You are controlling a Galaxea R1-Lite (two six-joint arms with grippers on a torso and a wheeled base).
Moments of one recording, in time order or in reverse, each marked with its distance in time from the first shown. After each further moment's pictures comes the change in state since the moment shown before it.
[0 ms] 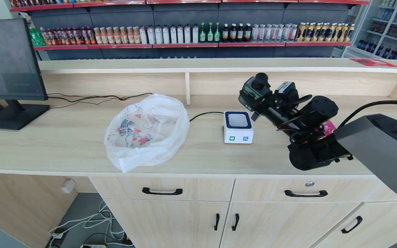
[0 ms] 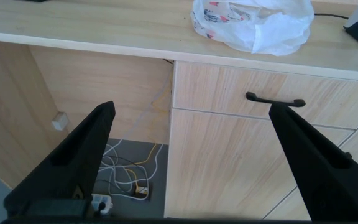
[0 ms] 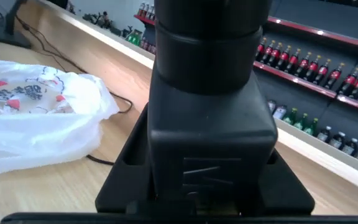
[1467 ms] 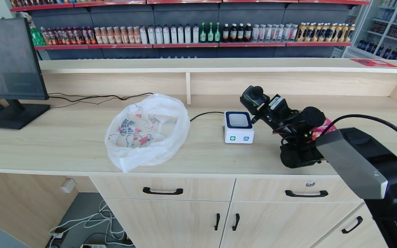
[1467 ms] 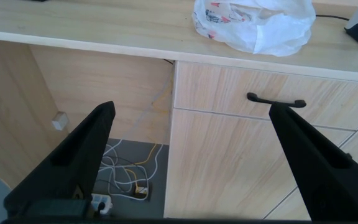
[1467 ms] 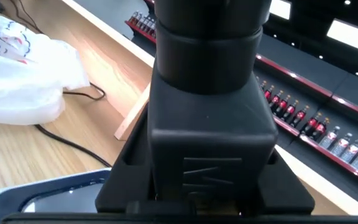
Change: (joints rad) left arm 0.000 0.000 0.000 -0.001 0.000 -0.002; right arm -0.066 0.232 -0.305 -0.038 0.079 -0.128
